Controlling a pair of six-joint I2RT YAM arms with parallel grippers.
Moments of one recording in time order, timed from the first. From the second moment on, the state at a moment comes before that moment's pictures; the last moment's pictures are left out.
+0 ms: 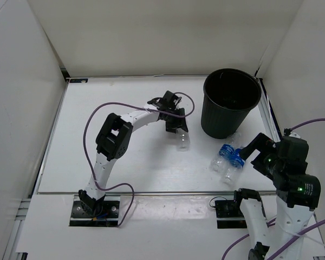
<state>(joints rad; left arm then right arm) -0.66 2.25 1.74 -0.46 0.36 -0.66 -0.12 0.60 1.24 -1.41 -0.09 0.49</state>
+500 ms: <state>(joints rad) -0.74 2.19 2.63 -0.32 0.00 -0.40 -0.12 0.57 1.15 -1.40 -0.13 0.50</state>
